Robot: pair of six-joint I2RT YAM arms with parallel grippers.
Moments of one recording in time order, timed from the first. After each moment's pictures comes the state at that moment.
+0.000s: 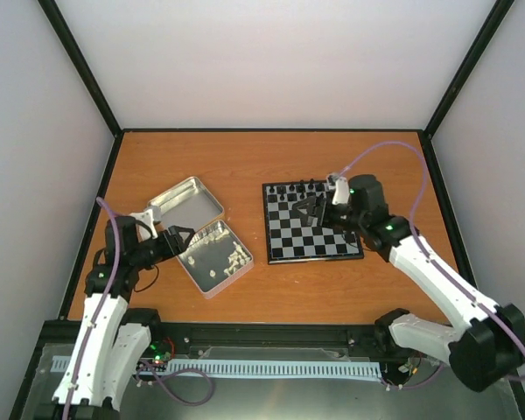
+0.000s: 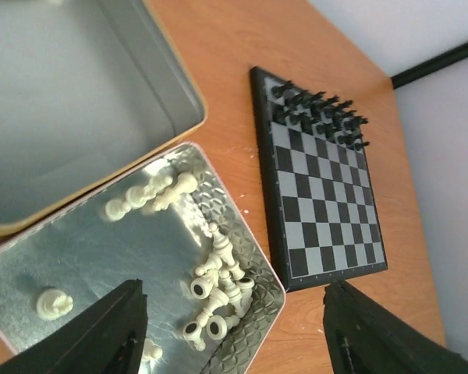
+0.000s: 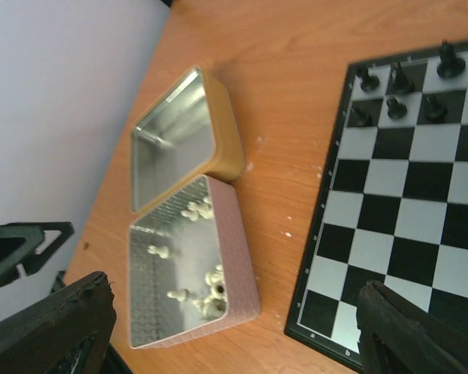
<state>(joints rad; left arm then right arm) -0.01 0.57 0.56 -0.61 0.54 -0.53 0.43 1.05 0.85 -0.34 -0.46 0.58</state>
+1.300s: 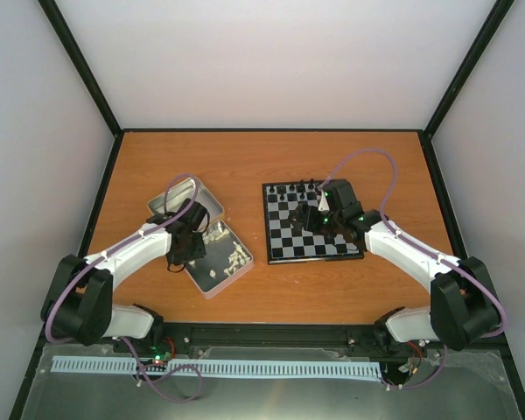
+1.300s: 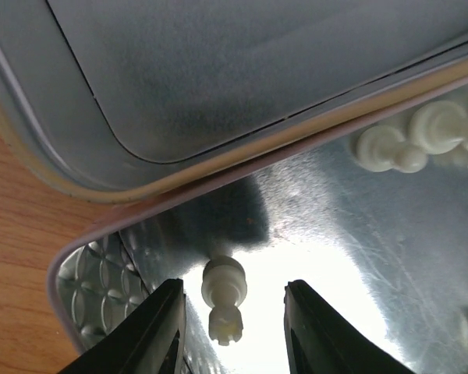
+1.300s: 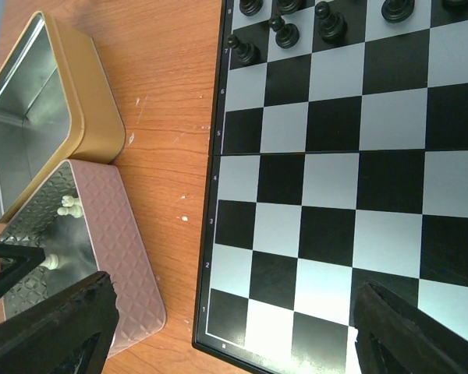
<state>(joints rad) -0.43 1.34 0.75 -0.78 -0.14 -0.72 0.51 1.35 0.83 -0.30 -0.27 0.62</state>
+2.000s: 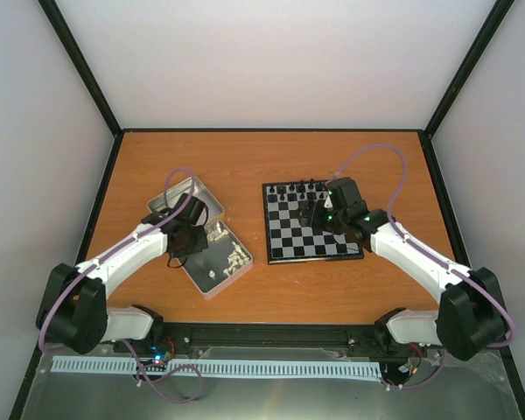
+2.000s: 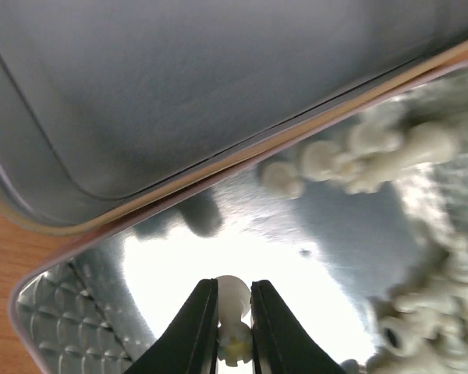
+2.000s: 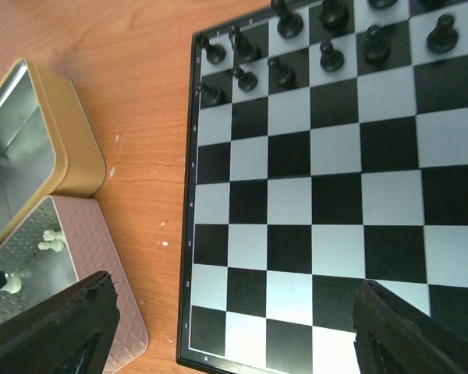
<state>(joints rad) -0.43 1.31 0.76 -0.74 -0.12 -0.69 0.51 1.30 0.86 -0.37 -0.16 0.63</state>
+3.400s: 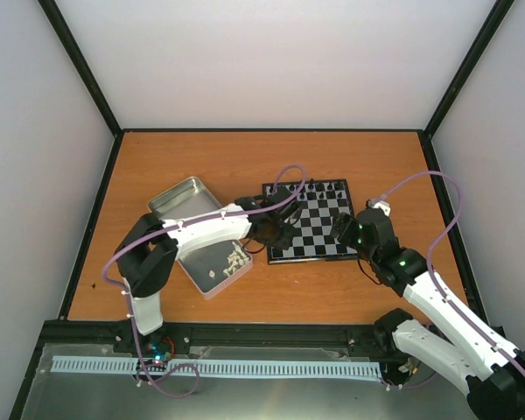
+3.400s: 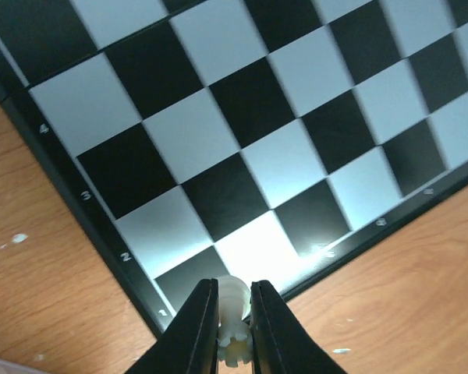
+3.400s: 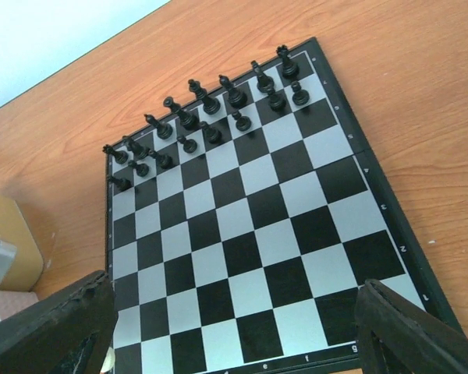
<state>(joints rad) -0.92 1.83 1.35 -0.66 0.00 -0.53 0.51 0.82 0.62 -0.44 0.22 0.76</state>
